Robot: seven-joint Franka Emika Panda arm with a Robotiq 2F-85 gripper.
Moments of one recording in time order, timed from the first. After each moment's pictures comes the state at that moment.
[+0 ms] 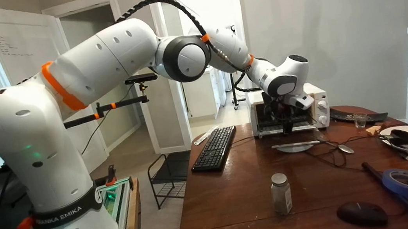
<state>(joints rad) 0.19 1.17 0.12 -0.99 0.33 2.23 0.41</state>
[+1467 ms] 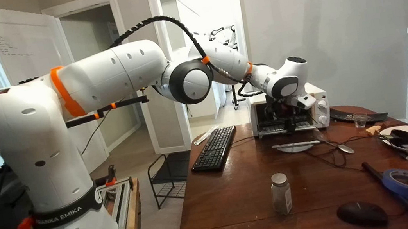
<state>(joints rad) 0.25 1.35 0.05 -0.68 0.28 2.14 0.57</state>
